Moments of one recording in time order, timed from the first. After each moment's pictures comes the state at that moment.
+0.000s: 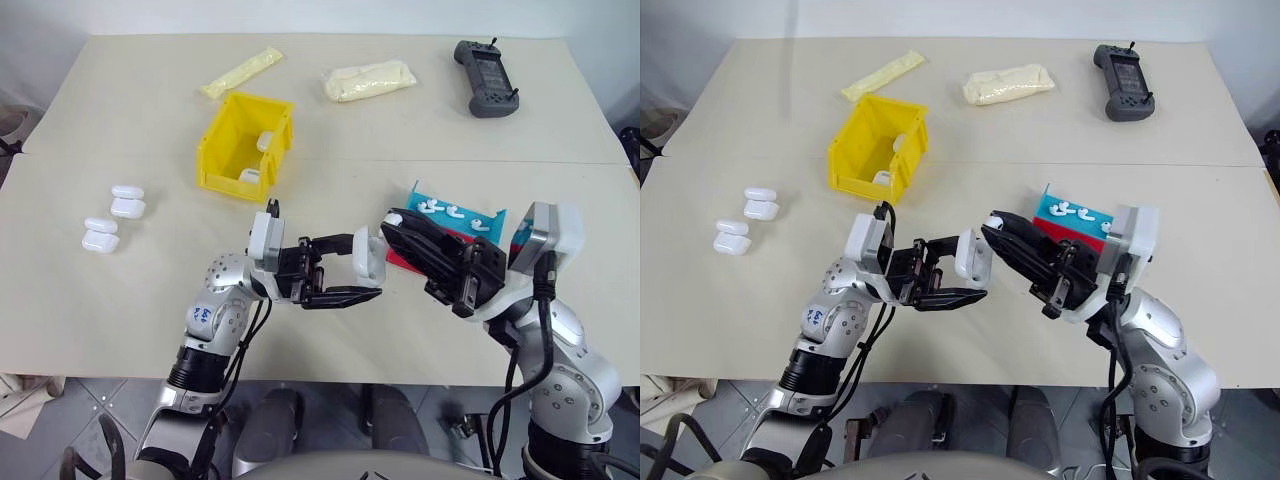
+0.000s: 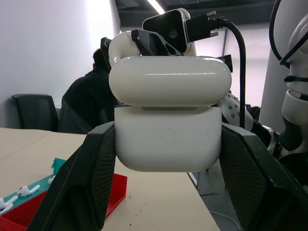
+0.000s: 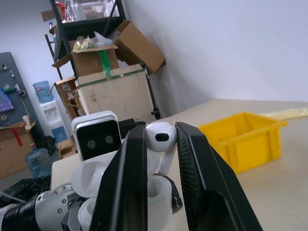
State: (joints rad) left arm -0.38 0.18 -0.14 -0.04 -0.62 0.13 -1.22; right arm -0.06 -0.31 -0.15 -0.70 0.85 0.50 0.70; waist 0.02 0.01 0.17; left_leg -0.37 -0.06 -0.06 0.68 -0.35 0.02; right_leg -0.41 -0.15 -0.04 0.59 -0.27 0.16
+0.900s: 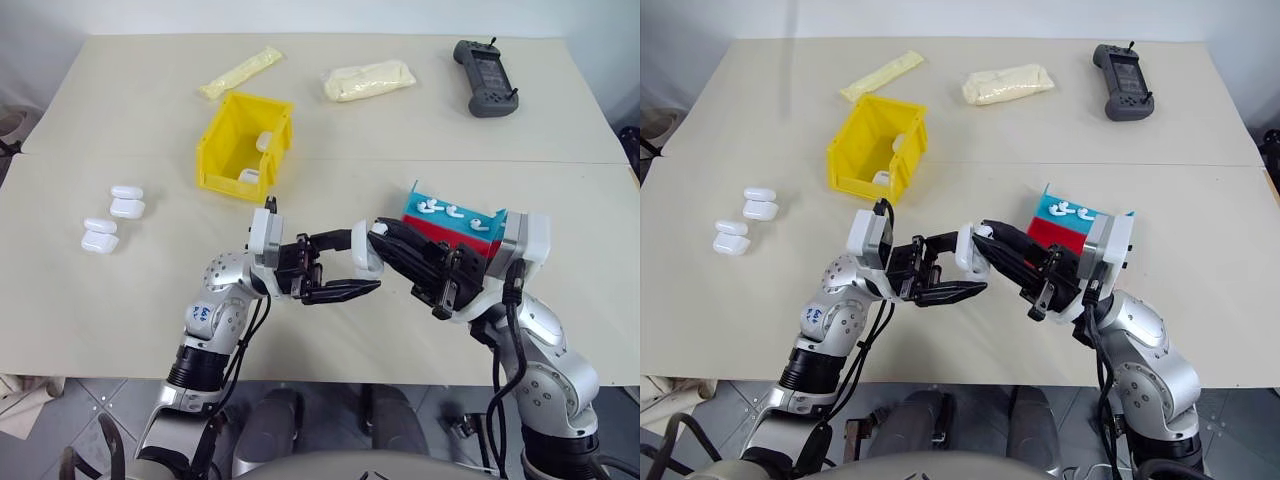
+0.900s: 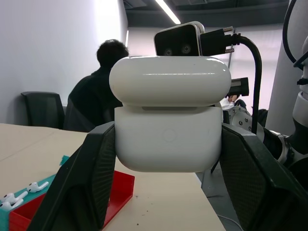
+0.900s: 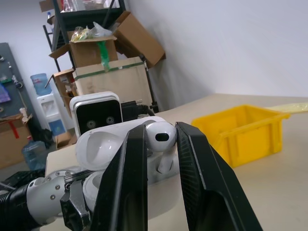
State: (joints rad) left arm -0.39 0.17 -0.13 -0.02 -0.61 0.14 -1.20; right arm -0.04 -0.38 -0.05 -0.63 0.79 0.37 0.72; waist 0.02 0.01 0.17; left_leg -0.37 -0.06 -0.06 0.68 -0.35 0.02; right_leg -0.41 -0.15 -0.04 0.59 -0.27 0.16
